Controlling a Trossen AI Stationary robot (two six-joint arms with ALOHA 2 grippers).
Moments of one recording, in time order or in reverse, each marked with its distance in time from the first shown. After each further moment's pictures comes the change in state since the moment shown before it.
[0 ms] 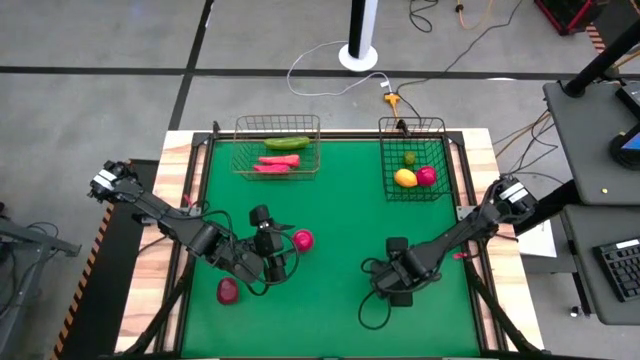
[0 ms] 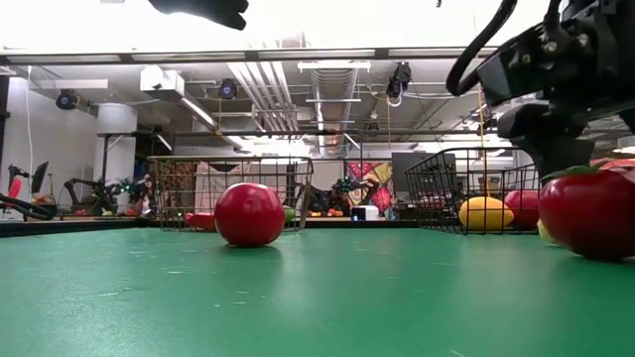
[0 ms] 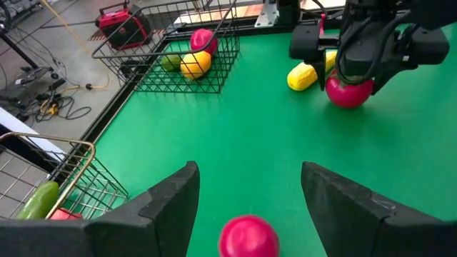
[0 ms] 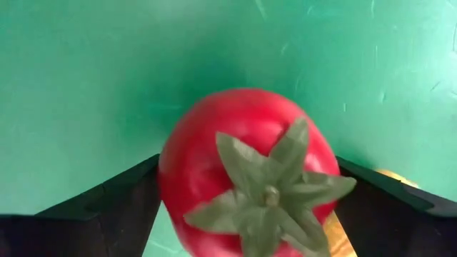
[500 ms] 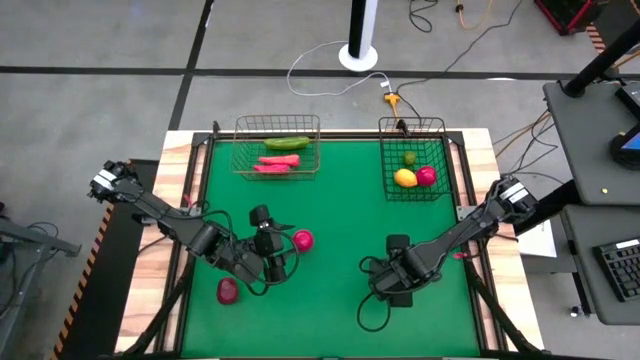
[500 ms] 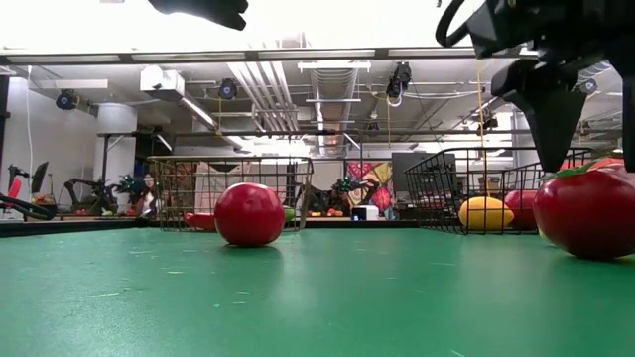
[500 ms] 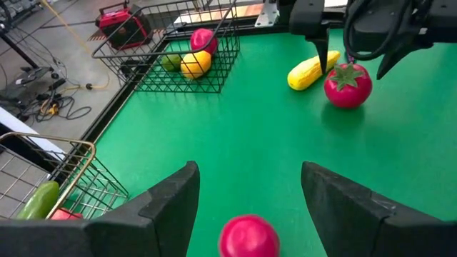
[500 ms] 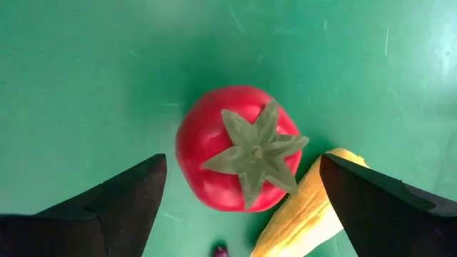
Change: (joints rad) left arm 0.000 0.000 0.000 -0.002 0.000 0.000; right arm 0.008 0.000 0.158 -0.198 0.026 0.031
